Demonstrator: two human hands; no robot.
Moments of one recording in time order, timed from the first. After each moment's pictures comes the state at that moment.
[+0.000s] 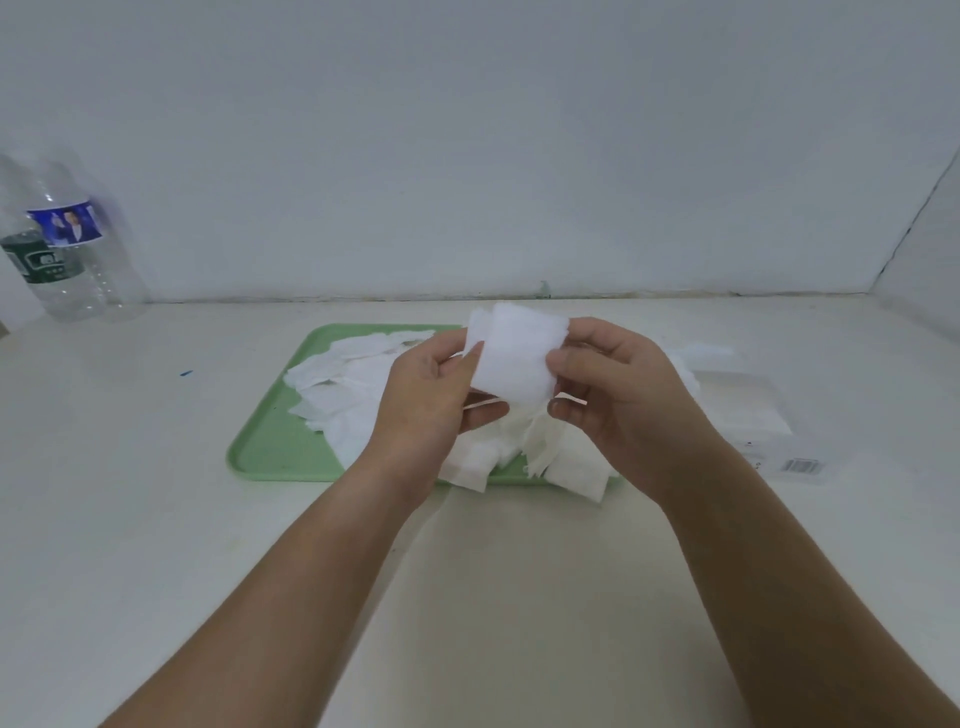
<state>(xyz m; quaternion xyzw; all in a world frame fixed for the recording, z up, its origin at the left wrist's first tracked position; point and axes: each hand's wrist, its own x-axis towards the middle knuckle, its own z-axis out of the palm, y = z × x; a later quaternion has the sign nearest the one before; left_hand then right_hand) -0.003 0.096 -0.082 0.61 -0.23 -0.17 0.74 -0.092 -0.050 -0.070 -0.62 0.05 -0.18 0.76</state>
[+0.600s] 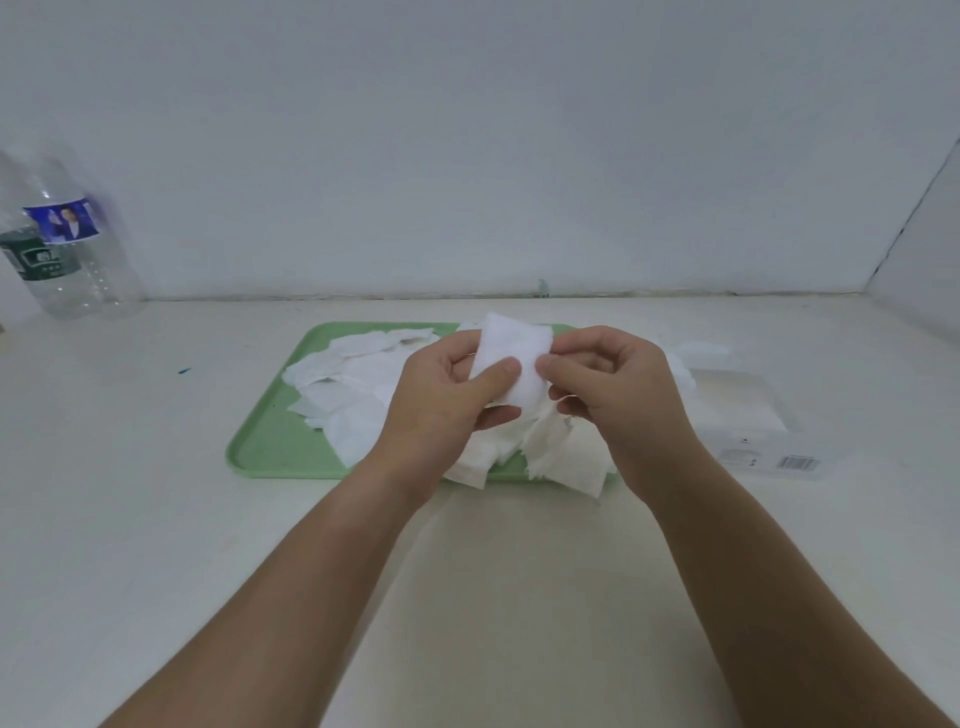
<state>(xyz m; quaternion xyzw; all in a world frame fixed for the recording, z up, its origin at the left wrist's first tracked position) -0.006 0.095 -0.084 0.62 -0.27 -0.18 0.72 -0.088 -0.043 -0.075 -0.68 0.16 -0.28 0.66</state>
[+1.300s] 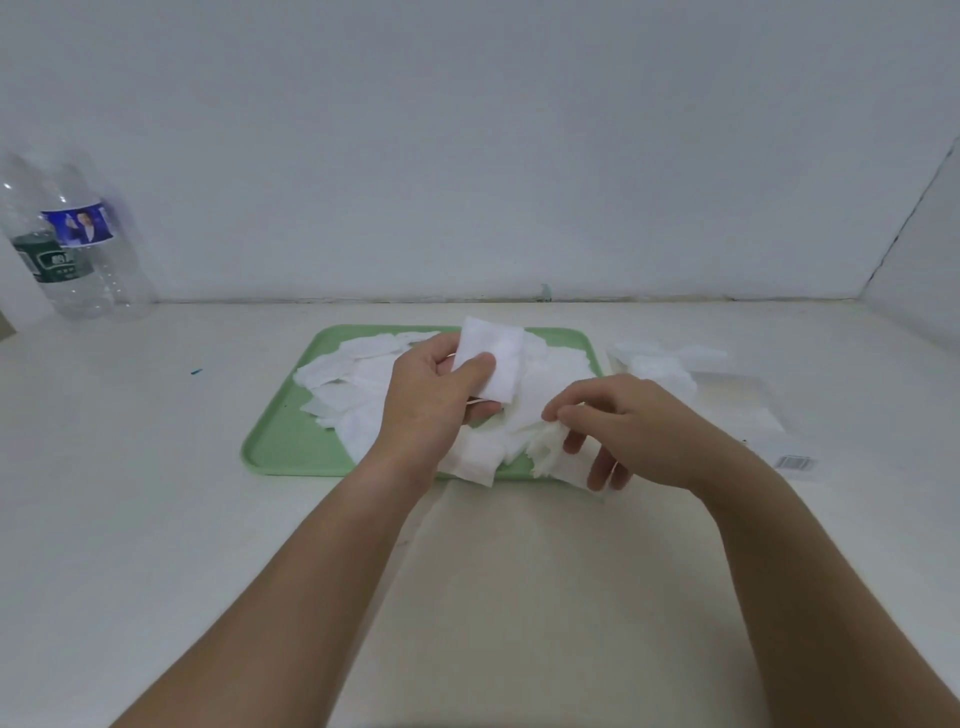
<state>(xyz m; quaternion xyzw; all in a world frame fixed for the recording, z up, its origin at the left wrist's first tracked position) 0.004 0.099 -0.084 0.65 -0.20 -0.12 0.72 -0.110 -0.058 -0.066 -0.90 0.16 -0.03 0.41</state>
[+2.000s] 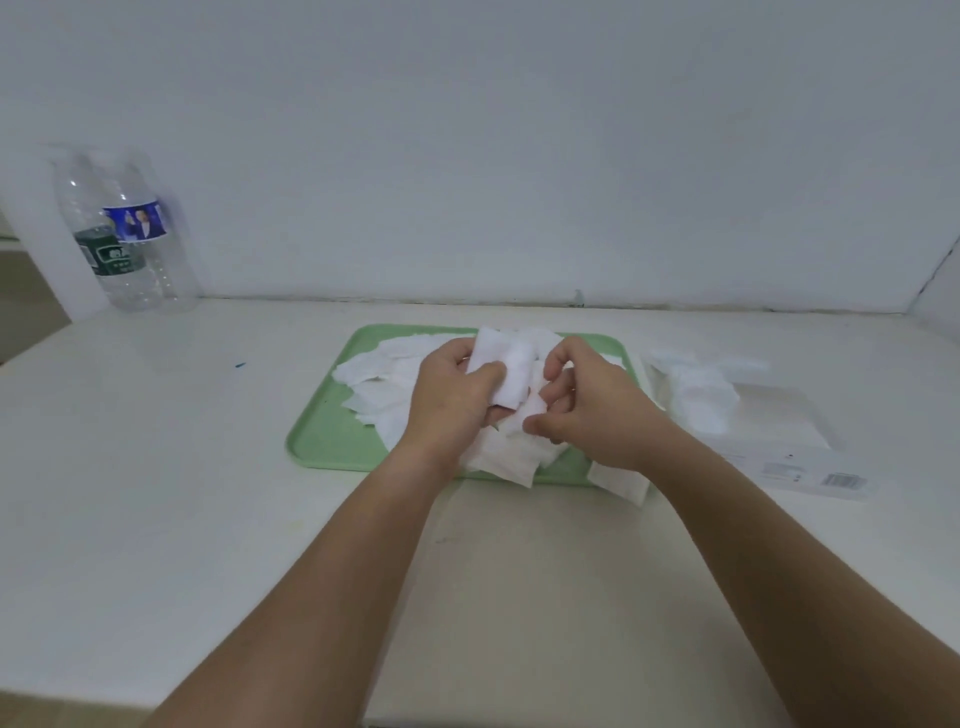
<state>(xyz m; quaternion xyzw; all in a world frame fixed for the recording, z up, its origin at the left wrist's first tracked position) 0.022 0.108 -0.090 0.67 -0.17 -0.10 0.71 -0.053 -0.035 -0.083 -0.91 0.10 -0.11 0.40</state>
